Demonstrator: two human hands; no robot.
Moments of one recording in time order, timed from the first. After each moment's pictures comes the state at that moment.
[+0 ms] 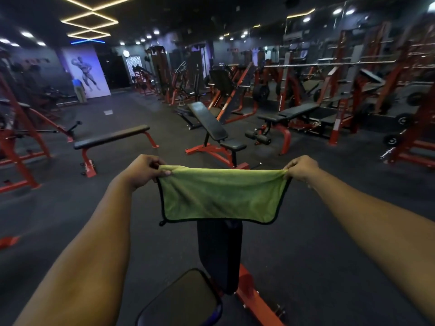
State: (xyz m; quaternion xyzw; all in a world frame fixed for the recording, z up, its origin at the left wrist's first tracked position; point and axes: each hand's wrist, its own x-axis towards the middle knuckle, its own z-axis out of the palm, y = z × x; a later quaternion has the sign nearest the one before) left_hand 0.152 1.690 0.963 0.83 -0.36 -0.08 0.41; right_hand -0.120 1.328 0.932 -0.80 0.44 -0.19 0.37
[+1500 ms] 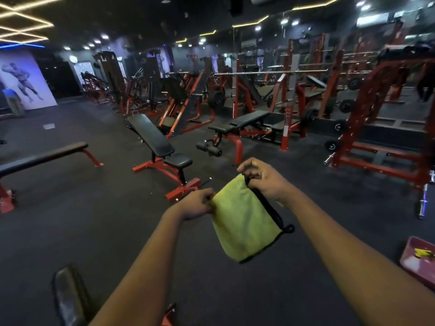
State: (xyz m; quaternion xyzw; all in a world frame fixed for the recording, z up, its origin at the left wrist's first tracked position) left_hand 0.013 1.134 0.883 0.79 -0.54 -0.17 0.24; right_hand -0.201 0.988 0.939 -0.81 0.17 -0.23 0.52
